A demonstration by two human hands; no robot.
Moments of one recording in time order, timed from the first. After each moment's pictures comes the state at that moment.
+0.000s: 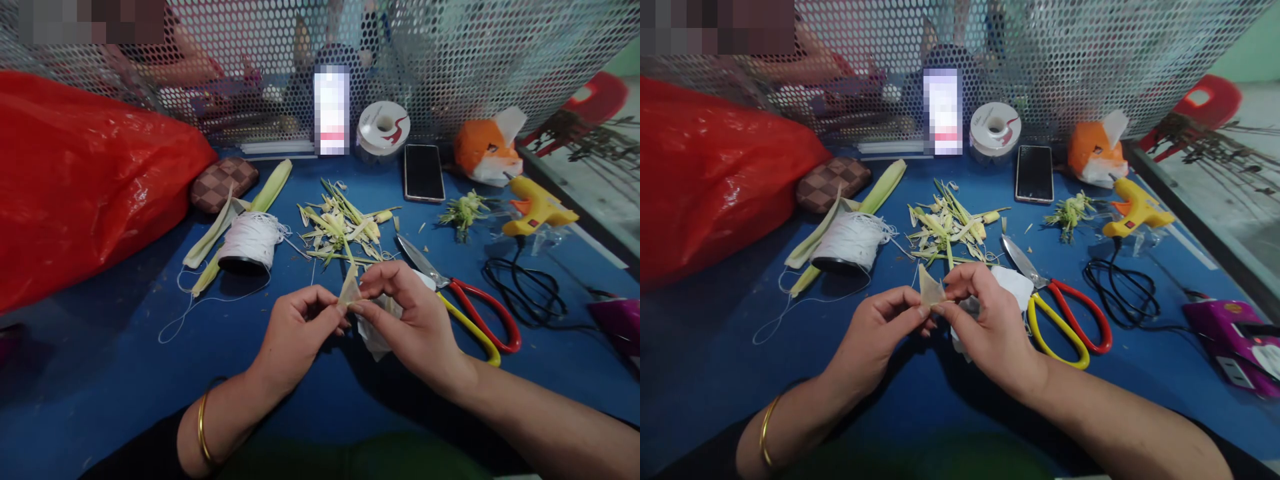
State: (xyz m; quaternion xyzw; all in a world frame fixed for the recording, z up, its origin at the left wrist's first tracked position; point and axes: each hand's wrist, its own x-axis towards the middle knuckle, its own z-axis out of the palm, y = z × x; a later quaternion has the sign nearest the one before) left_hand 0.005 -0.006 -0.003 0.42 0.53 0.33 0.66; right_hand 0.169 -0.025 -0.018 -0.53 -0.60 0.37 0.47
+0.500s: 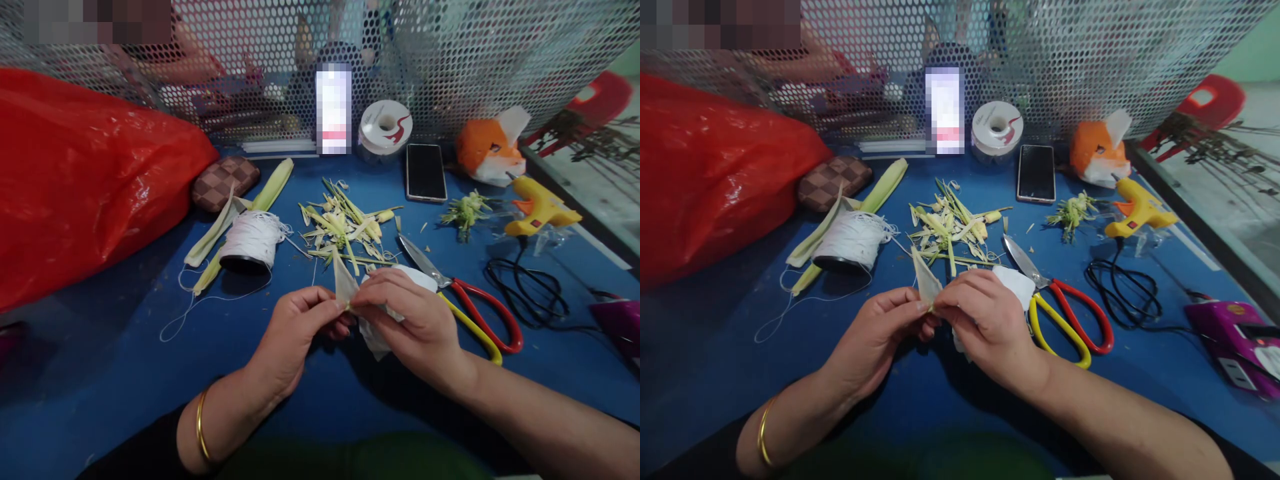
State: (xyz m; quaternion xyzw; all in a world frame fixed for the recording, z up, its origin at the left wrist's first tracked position) left_hand 0.003 -0.006 -0.005 0.32 0.49 0.33 0.74; right_hand 0.176 -0.017 -0.013 -0.43 -0.77 0.21 0.43
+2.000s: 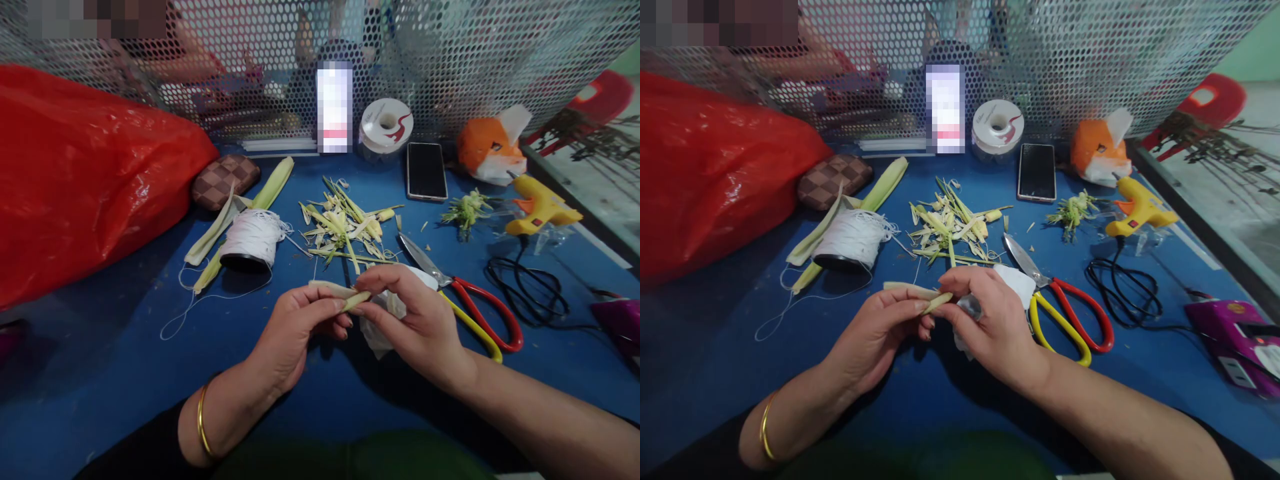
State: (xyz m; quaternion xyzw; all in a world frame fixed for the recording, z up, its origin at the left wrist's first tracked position) left_hand 0.001 -0.003 -0.008 0.29 0.48 0.33 0.76; right_hand 0.177 -0.021 -0.018 -0.48 -0.73 0.20 0.44
